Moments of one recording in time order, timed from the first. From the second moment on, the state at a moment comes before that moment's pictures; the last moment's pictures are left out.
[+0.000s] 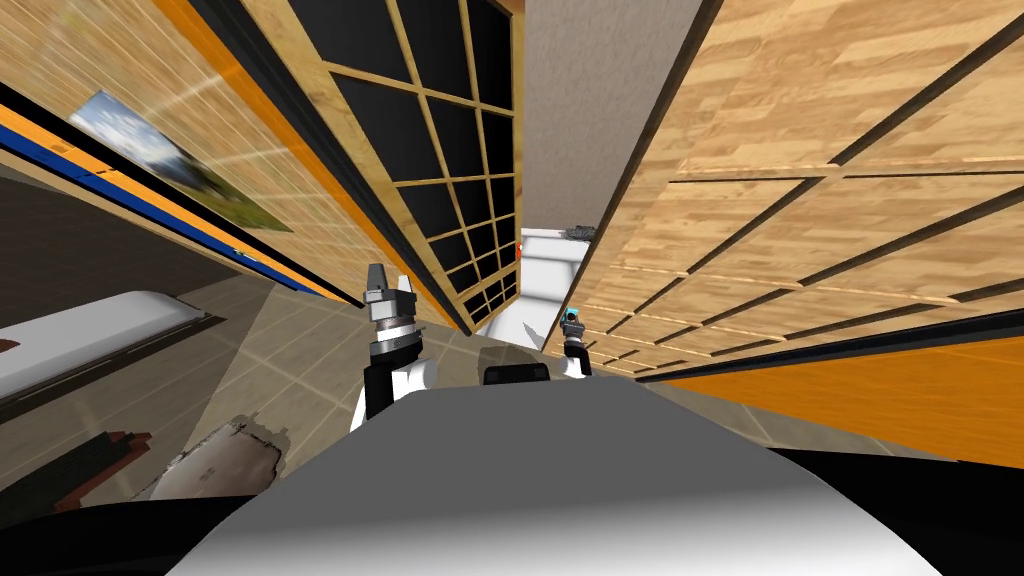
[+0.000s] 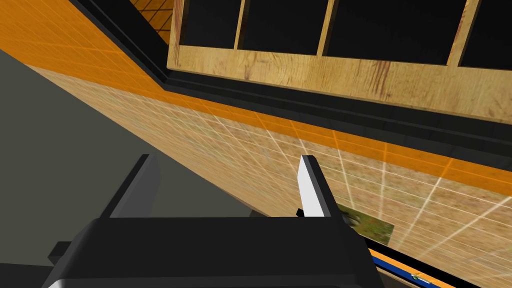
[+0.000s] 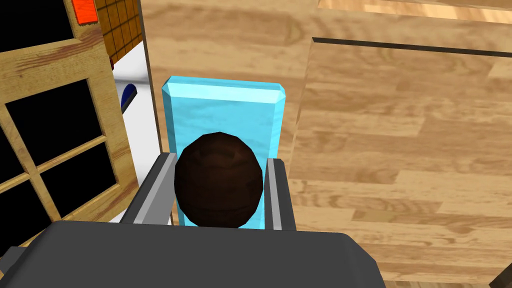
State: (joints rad) arm 0.02 -0.16 0.21 -0.80 -0.69 -0.86 -1.24
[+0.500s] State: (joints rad) arm 0.03 -0.13 0.17 -0.80 -0.71 -0.88 -1.20
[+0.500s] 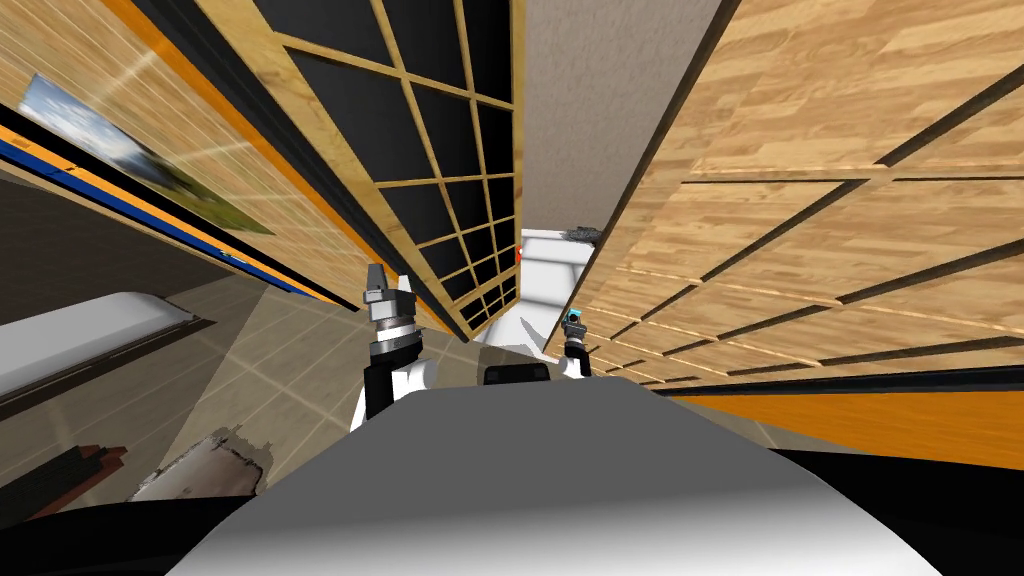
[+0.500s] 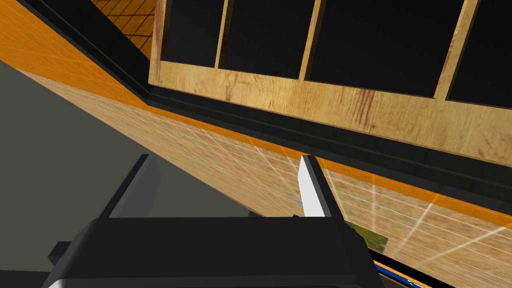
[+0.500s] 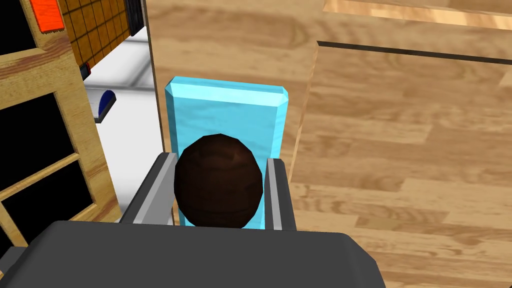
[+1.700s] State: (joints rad) arm 0.04 -0.06 0.04 -0.84 -0.79 -0.93 -1.08
